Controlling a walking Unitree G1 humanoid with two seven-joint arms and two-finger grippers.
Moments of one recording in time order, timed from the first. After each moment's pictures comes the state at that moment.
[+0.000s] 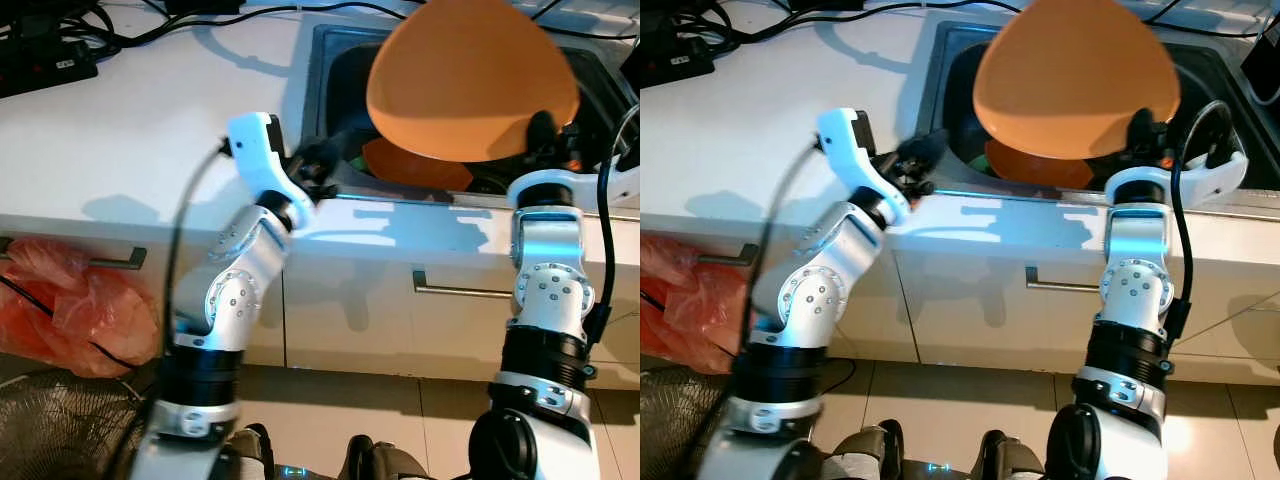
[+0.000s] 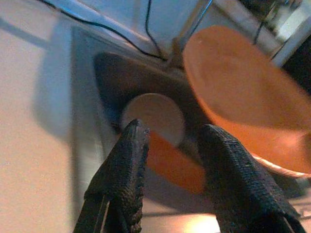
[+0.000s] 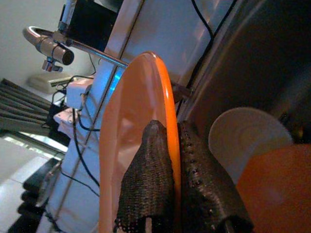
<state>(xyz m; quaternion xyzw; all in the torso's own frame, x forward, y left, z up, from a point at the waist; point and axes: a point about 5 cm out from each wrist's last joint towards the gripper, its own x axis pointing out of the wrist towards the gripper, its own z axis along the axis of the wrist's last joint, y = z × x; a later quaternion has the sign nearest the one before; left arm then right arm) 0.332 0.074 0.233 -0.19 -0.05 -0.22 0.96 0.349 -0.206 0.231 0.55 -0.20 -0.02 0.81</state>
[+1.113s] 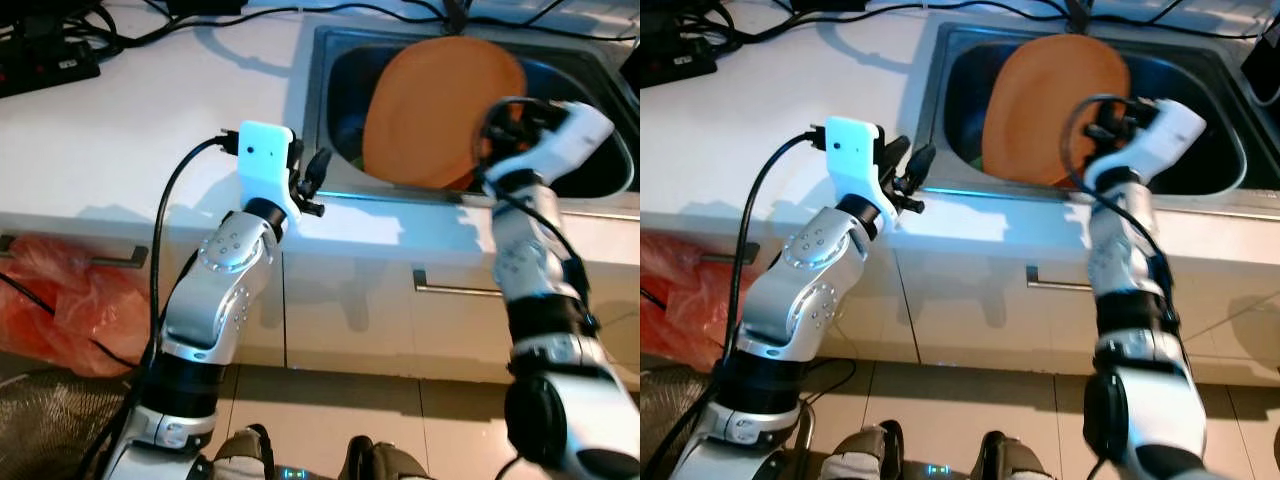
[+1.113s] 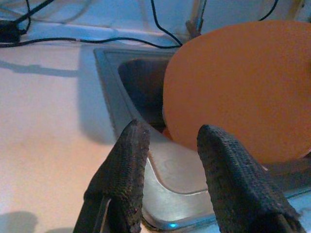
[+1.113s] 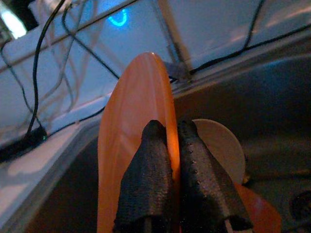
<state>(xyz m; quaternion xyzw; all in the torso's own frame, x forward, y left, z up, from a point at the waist) 0.327 0.082 0.228 -0.03 -0.07 -0.19 0.98 0.389 -0.194 0.225 0.22 -0.16 0.01 0.96</state>
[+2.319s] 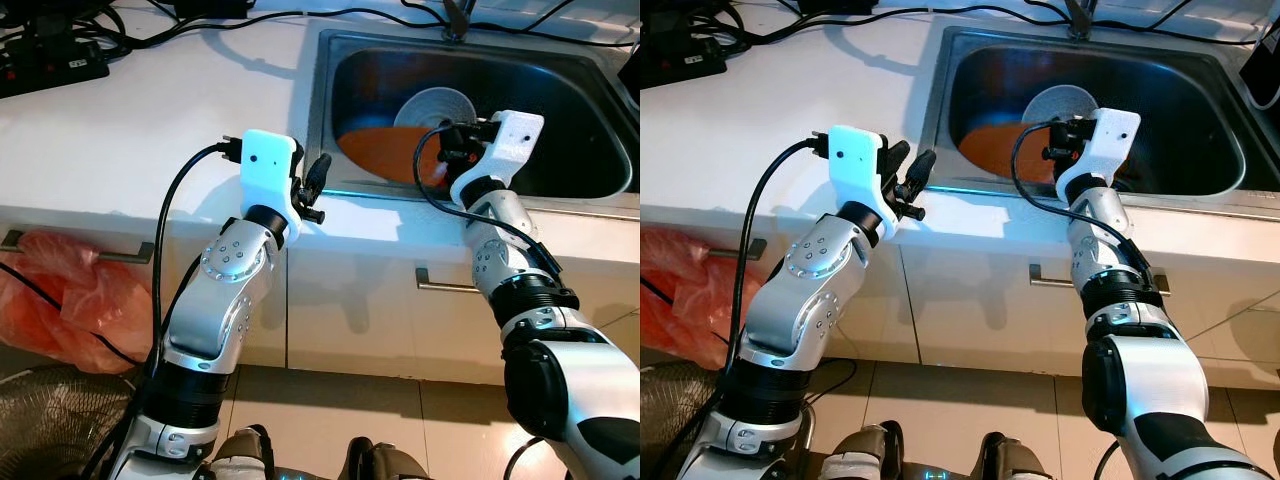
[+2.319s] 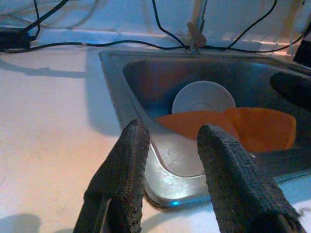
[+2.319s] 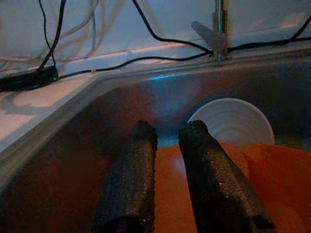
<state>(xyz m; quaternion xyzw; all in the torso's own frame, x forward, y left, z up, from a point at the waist) 0.322 0.080 0.221 -0.01 -0.07 -0.19 0.98 0.402 -0.174 0.202 0.11 -0.11 0.06 0.99</state>
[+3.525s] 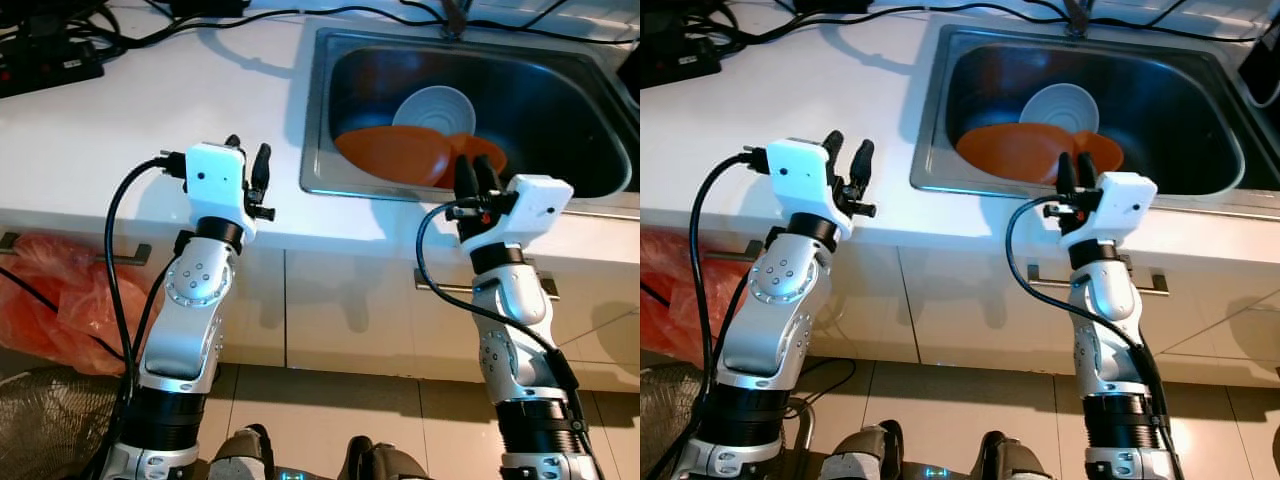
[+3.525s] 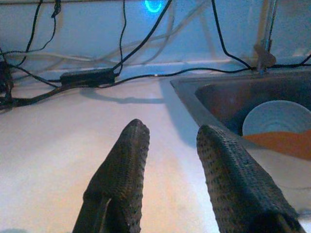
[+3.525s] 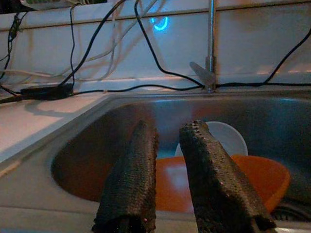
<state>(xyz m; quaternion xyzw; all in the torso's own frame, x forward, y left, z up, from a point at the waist) 0.314 0.125 0.216 0.05 -0.16 -0.06 0.98 0.316 -0.160 0.186 0.06 -0.20 0.05 0.98</state>
